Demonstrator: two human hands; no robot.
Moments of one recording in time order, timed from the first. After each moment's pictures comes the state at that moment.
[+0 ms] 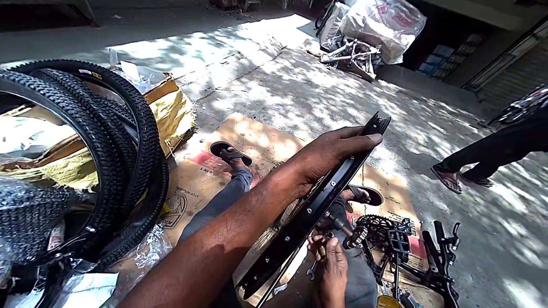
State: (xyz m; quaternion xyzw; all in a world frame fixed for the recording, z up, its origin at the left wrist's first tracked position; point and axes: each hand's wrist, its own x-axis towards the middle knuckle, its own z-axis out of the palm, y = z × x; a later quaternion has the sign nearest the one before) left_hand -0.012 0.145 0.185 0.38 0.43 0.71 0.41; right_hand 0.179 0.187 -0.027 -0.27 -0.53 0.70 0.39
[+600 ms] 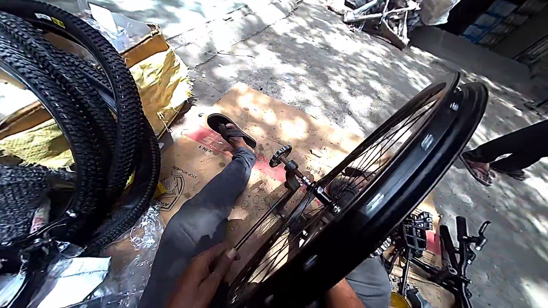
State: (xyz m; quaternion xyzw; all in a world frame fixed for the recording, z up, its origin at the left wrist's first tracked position) left_hand 0.061 -0.053 -0.034 0.19 0.80 0.49 0.29; right_hand 0.119 0.260 -0.118 -0.49 -0.47 0.72 0.11
